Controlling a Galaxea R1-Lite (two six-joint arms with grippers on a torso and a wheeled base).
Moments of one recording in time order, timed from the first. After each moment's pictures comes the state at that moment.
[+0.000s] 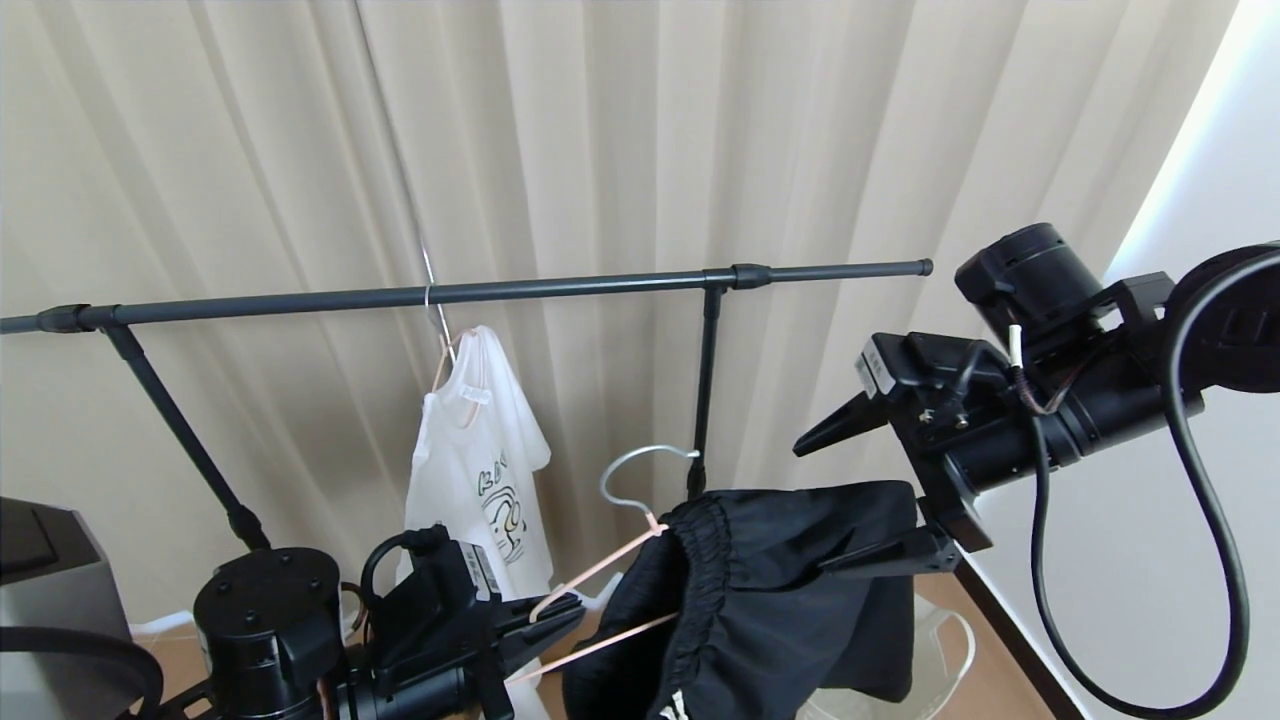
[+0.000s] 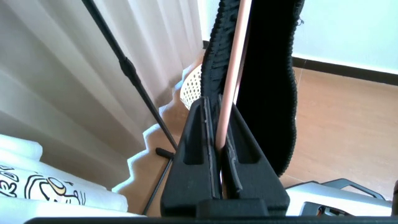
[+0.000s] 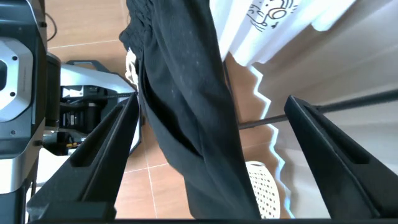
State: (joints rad) left arm -0.56 1.93 -0.10 -1.57 -0.39 0.31; right arm 0.39 1.78 -1.36 0.59 0.65 -0.95
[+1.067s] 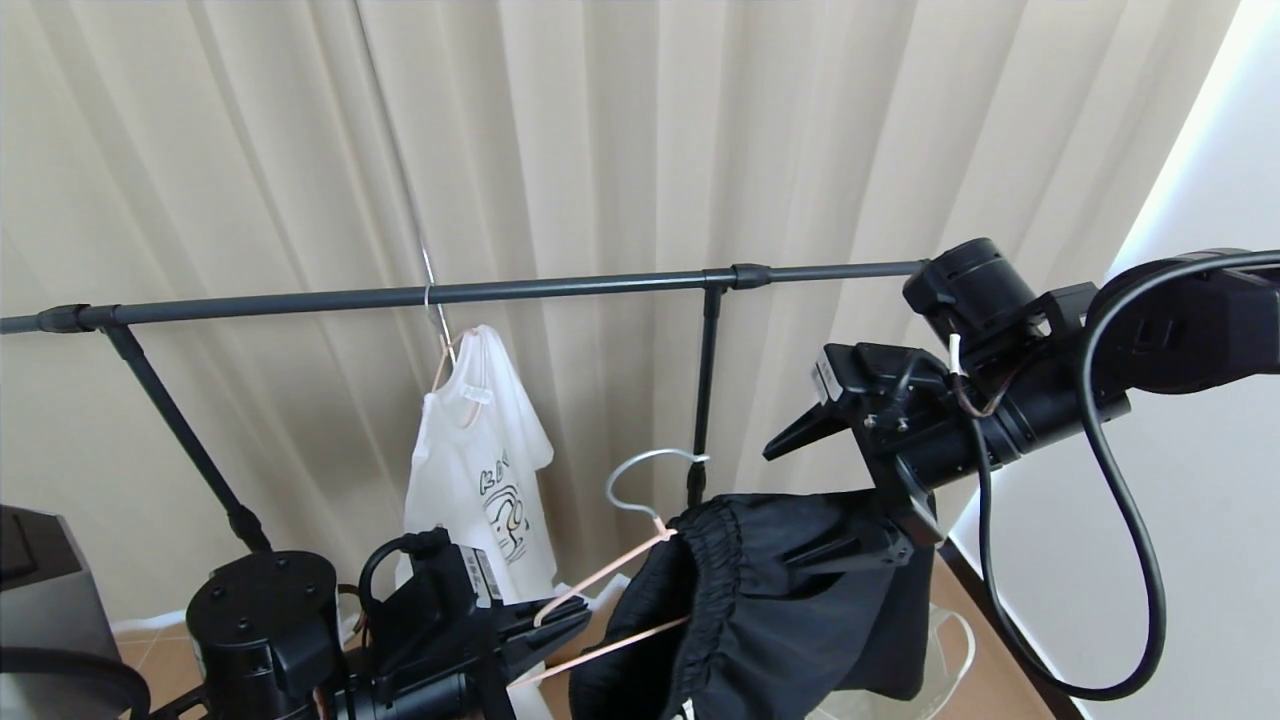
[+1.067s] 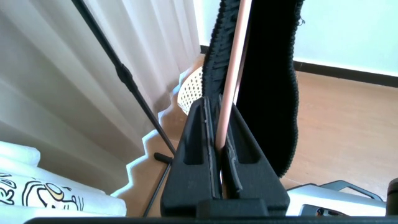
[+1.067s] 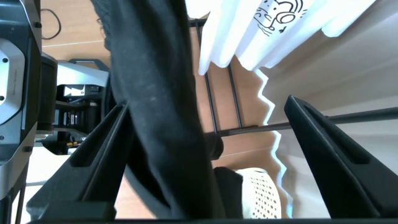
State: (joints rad) left arm -0.59 1.92 -0.10 -1.57 -0.39 0.31; right arm 0.41 1.86 -1.41 0.57 0.65 -0.94
